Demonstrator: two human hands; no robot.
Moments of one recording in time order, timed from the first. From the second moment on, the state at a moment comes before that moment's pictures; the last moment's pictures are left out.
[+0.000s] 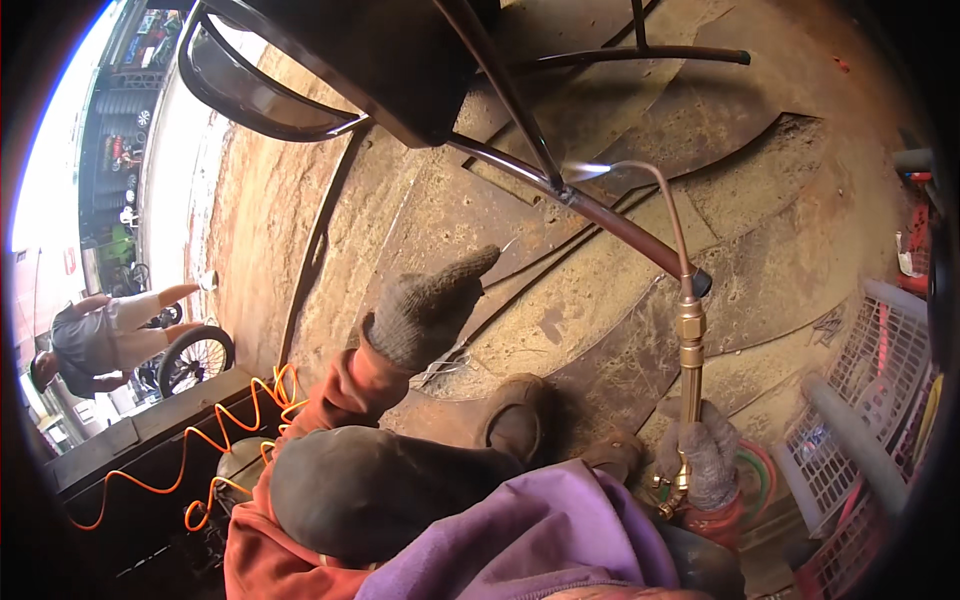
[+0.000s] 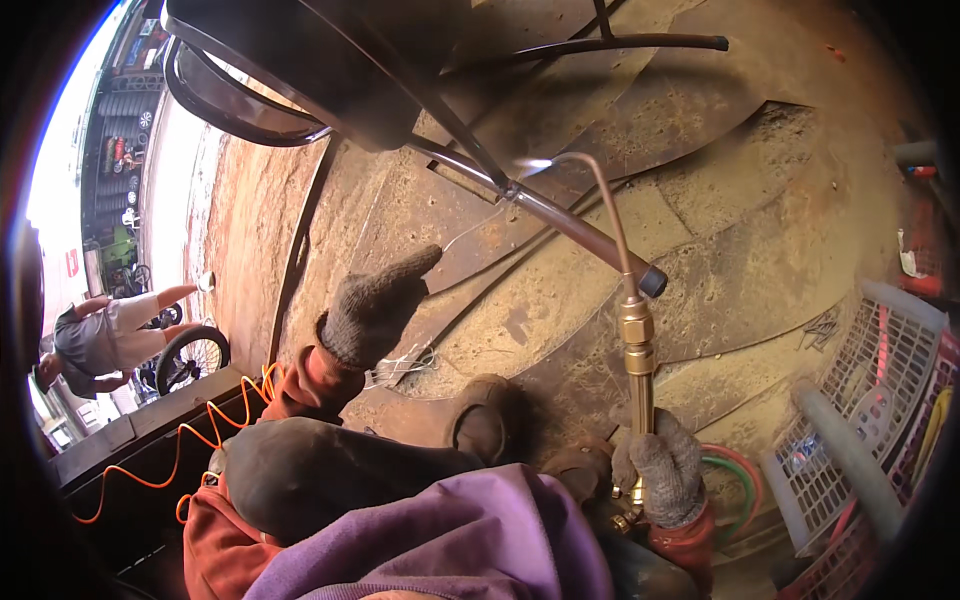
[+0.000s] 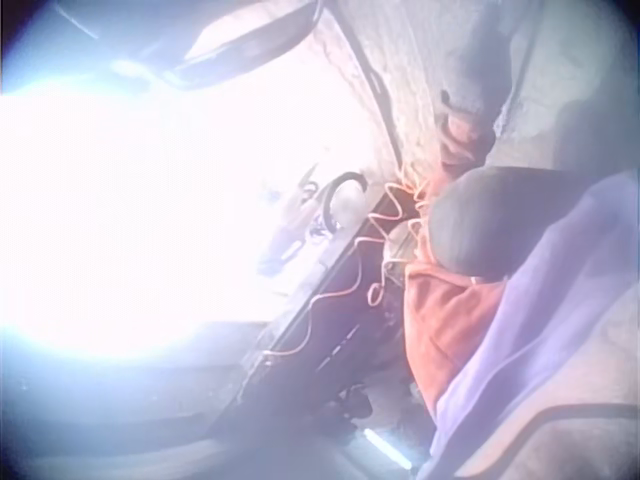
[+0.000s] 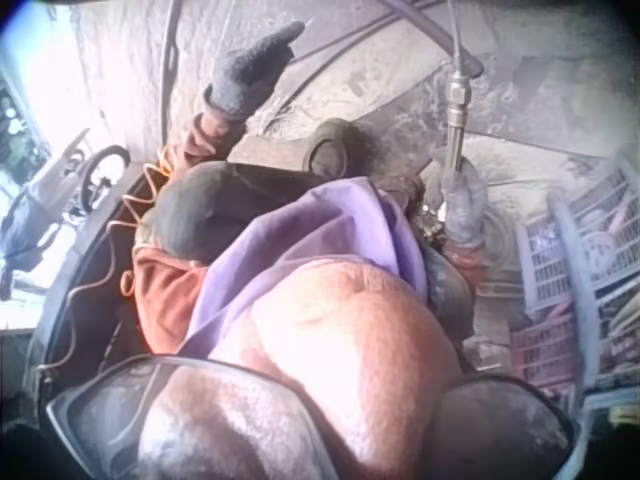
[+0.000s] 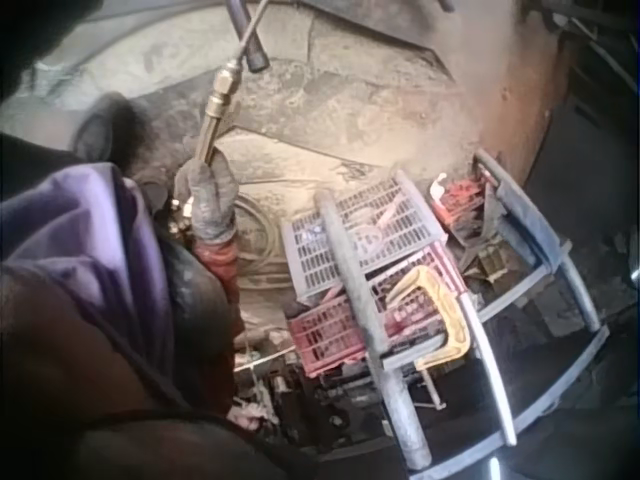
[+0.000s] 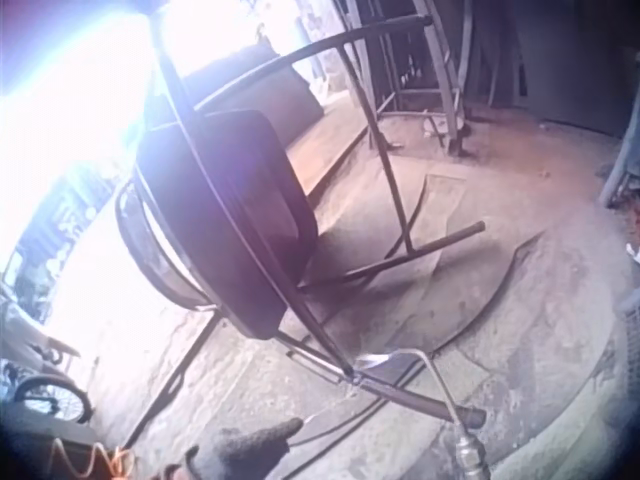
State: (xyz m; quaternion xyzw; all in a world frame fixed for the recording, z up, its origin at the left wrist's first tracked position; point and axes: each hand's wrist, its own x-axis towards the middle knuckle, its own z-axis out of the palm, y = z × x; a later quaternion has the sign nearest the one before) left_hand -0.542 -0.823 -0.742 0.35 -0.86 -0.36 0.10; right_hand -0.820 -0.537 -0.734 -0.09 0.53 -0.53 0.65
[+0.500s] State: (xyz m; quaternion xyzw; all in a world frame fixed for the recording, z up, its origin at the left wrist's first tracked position) left_hand -0.551 -0.827 -0.727 0.41 -0.83 -0.37 0.02; right_hand -0.814 -0.542 -0.741 -0.06 0.49 -0.51 0.70
